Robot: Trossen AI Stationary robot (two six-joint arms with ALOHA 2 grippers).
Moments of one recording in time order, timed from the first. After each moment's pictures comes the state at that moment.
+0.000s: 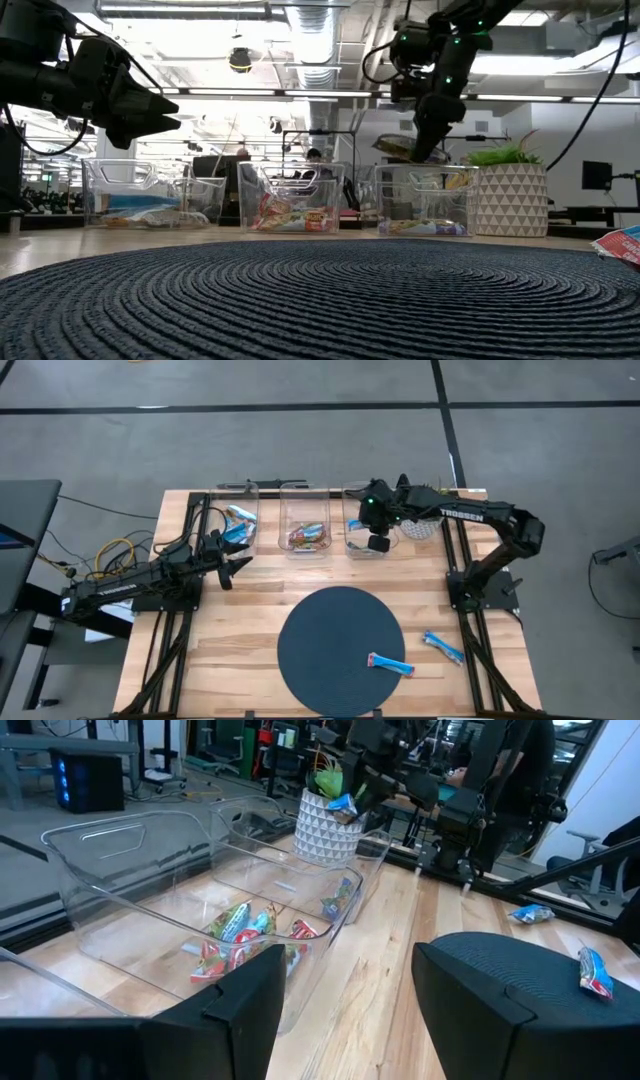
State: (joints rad) left arm 0.30 0.10 0.03 -0.01 -0.01 -0.23; right arm -0.46 1.55 1.18 -0.79 0.06 -0.37
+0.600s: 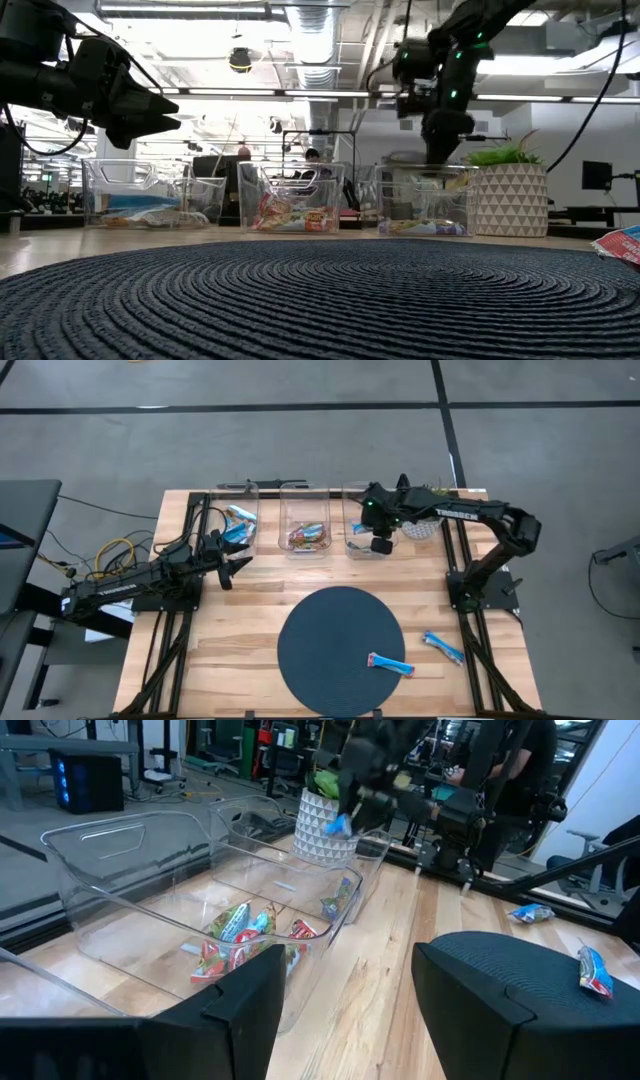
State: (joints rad) left arm 0.30 0.10 0.03 -0.01 -0.01 -0.22; right arm -0.49 1.57 1.13 -0.81 0.05 -0.37
